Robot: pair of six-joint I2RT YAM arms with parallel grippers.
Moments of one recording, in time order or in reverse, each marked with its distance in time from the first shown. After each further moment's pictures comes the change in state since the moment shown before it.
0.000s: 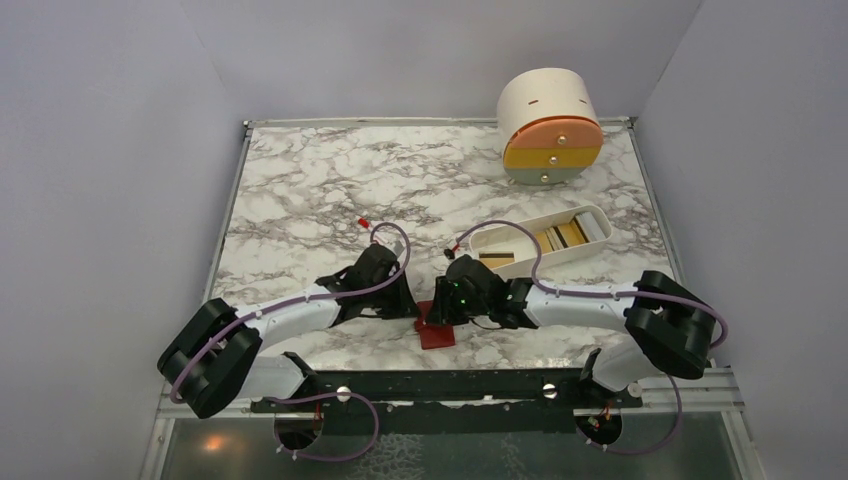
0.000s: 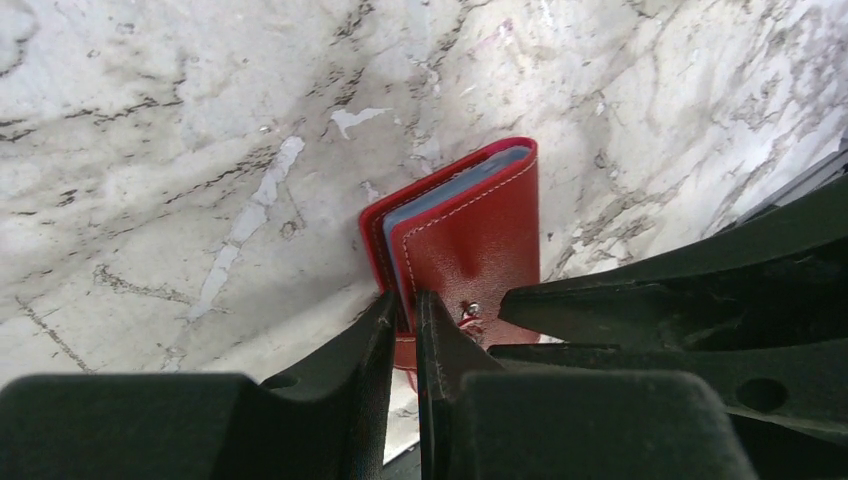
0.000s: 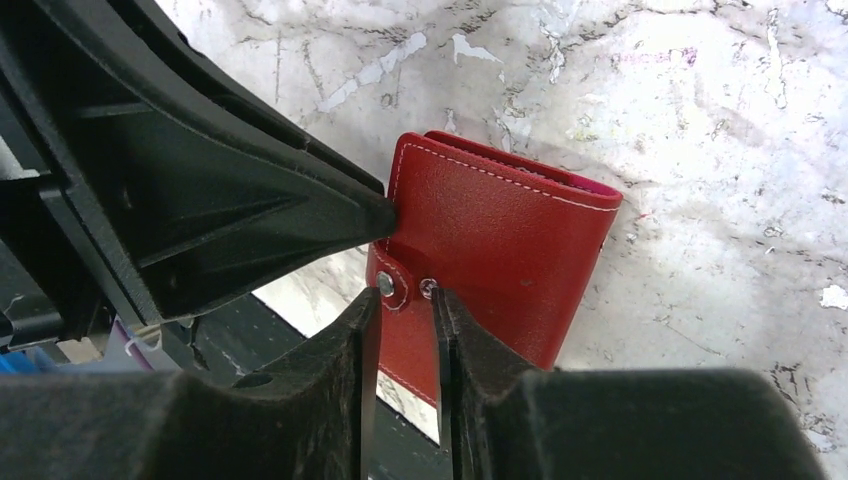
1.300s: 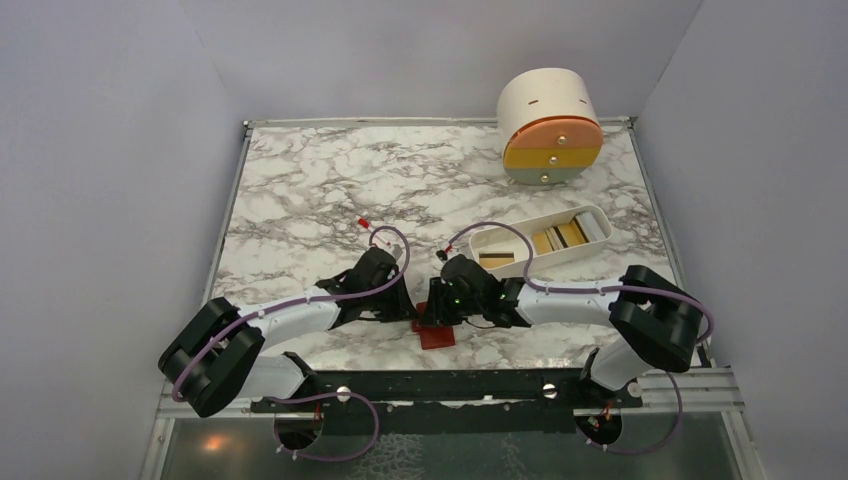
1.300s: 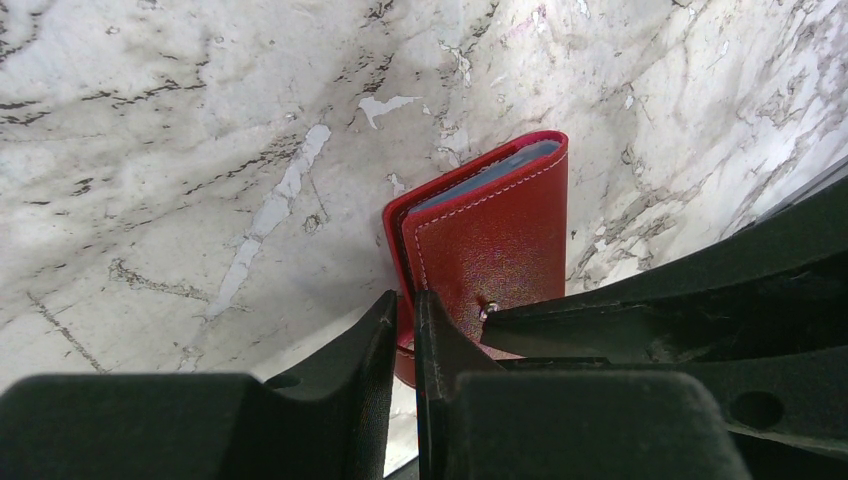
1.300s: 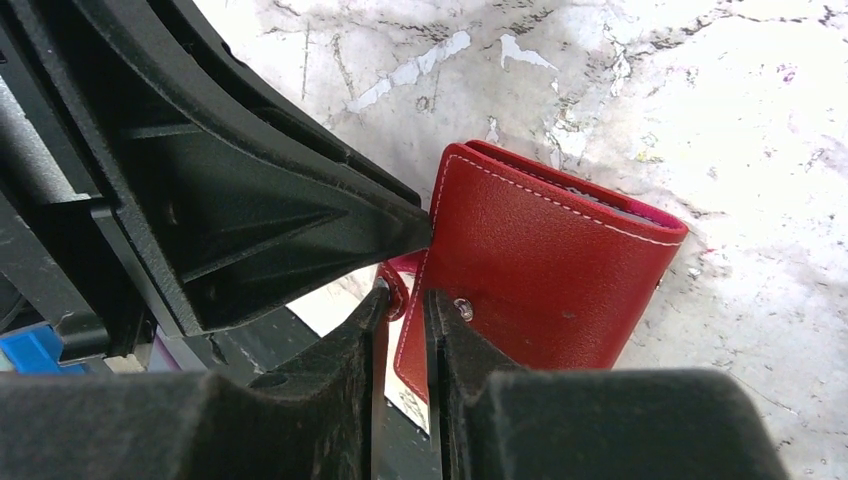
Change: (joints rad) left arm 0.000 0.011 -0.039 0.030 -0.004 0.002; right arm 0.000 0.075 0.015 0.073 -0.066 0.006
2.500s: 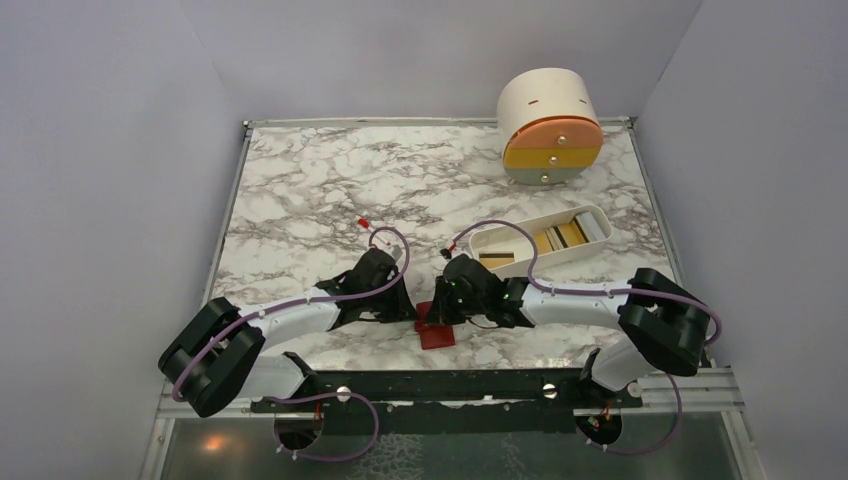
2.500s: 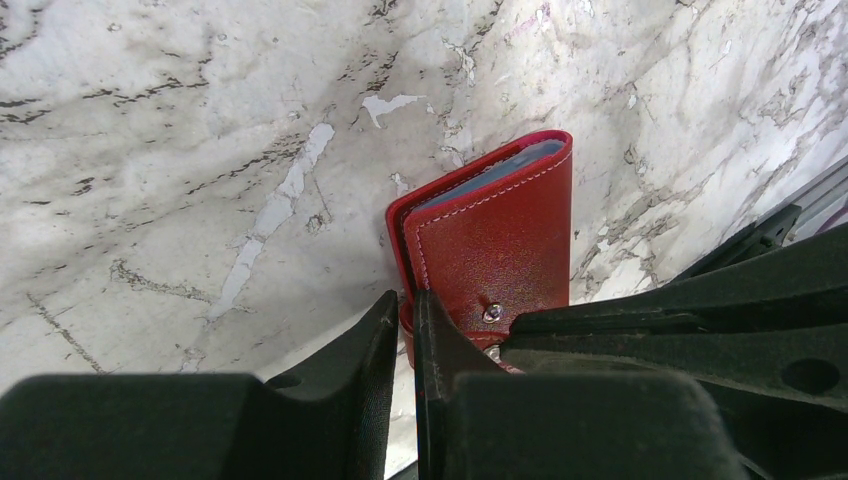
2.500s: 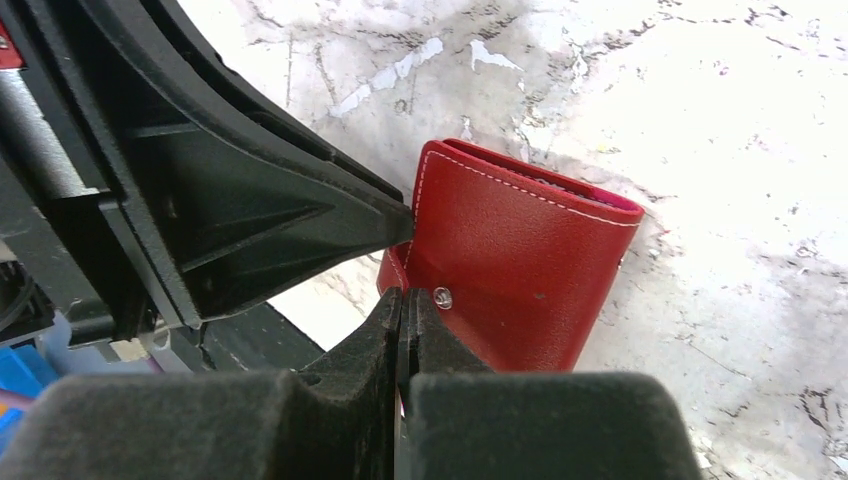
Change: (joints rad) left arm 0.000 0.000 -0.011 0.015 0.000 -0.002; right arm 0.000 -0.036 -0.002 -0.040 0.042 -0.001
